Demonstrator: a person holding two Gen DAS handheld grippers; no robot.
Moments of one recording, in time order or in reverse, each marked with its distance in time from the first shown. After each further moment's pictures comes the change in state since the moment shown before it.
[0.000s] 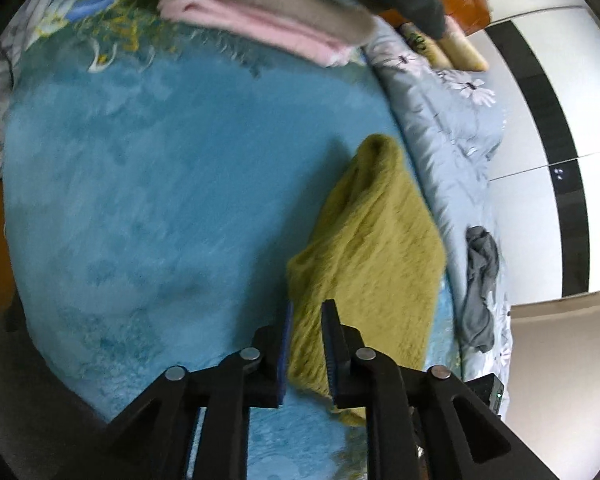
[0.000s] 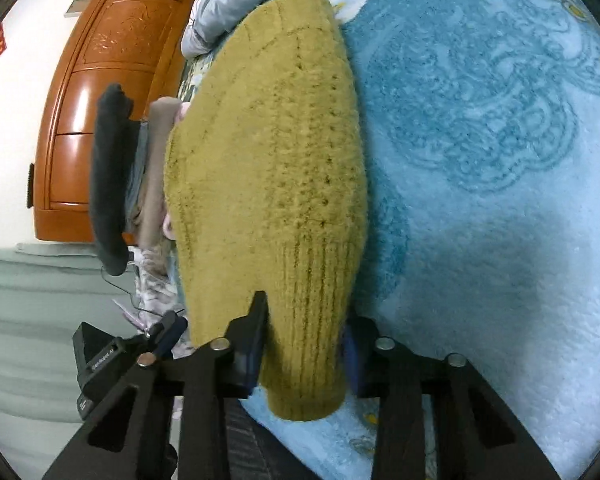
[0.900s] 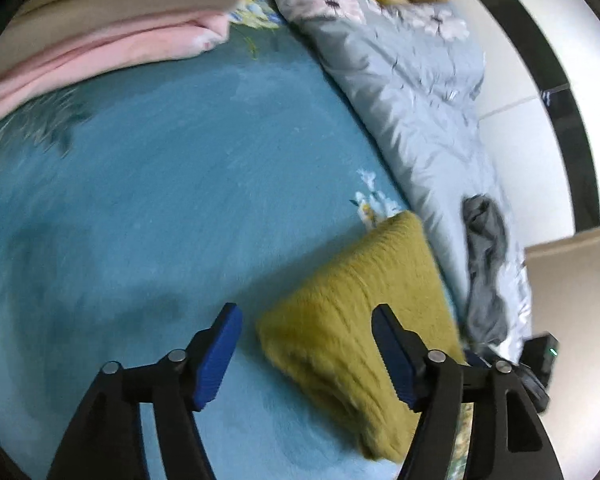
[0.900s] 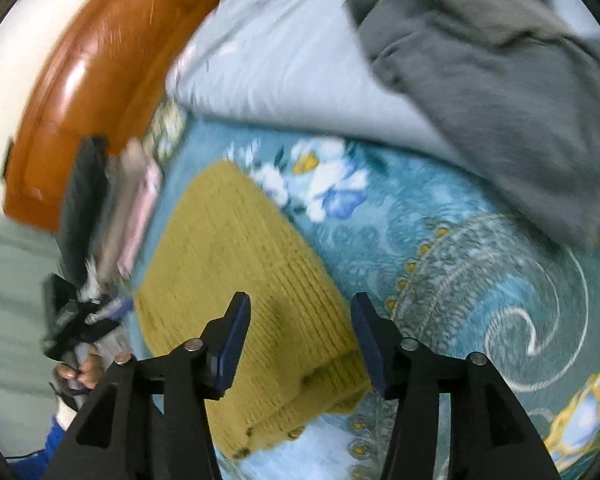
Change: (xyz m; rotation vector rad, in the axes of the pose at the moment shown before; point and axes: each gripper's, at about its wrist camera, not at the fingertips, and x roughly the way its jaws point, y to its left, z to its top) left arm 0.127 -0.108 0.095 0.233 0.181 0.053; right arm -0.129 -0.026 0.165 -0.199 -0.074 -0.208
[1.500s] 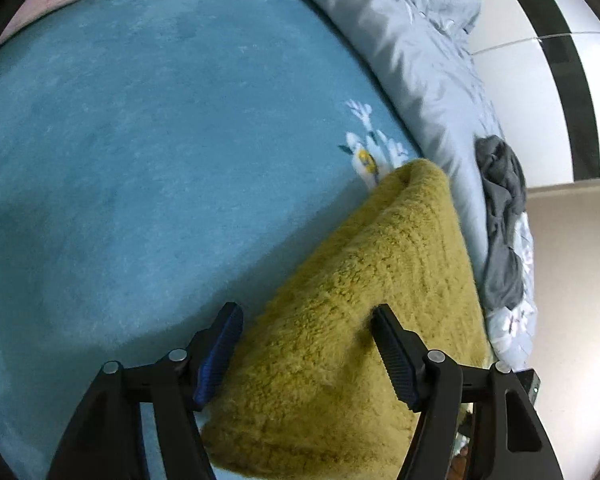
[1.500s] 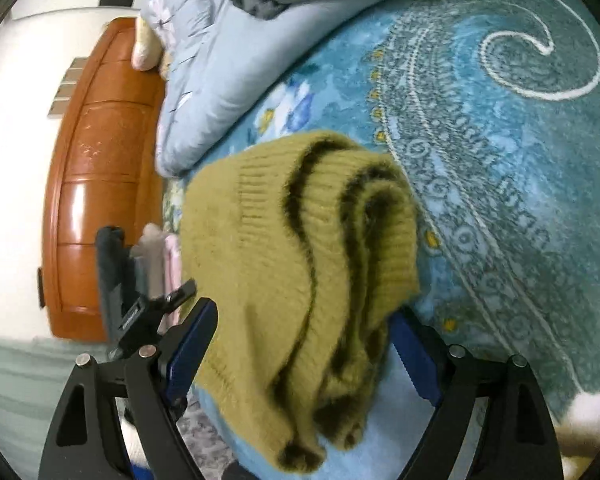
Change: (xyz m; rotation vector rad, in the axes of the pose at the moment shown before) left arm 0.085 -0.016 0.015 0.064 0.192 -0.041; right arm 0.035 -0.023 -0.108 0.437 -0.195 0.170
